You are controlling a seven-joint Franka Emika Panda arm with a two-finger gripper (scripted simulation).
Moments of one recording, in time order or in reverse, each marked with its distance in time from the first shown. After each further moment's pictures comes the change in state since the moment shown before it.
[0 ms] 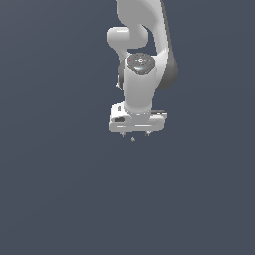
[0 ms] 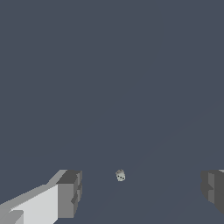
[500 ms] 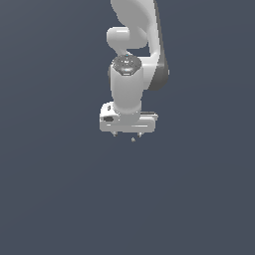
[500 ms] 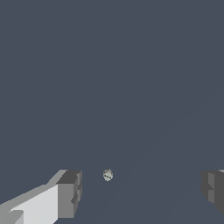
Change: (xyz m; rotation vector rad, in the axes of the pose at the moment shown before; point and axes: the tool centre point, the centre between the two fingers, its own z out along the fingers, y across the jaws) arm -0.003 0.033 0.002 -0.001 -0.009 0.071
